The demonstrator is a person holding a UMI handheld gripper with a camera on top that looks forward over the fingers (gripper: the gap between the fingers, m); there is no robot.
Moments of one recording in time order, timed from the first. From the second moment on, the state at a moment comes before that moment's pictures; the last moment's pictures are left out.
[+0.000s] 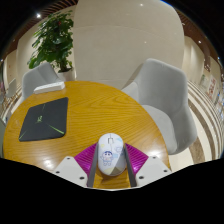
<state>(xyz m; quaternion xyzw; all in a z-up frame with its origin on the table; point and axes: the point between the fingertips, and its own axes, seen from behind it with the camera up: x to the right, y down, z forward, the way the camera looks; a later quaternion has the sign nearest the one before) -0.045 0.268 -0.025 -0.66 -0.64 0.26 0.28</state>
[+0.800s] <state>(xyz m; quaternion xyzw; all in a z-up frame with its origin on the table) -0.148 0.005 0.051 -0.62 -0.67 0.32 0.26</state>
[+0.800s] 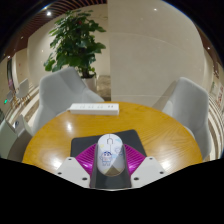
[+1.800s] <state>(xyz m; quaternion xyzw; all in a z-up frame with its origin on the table) 0.130 0.104 0.103 -0.65 -0.68 0.24 0.24</state>
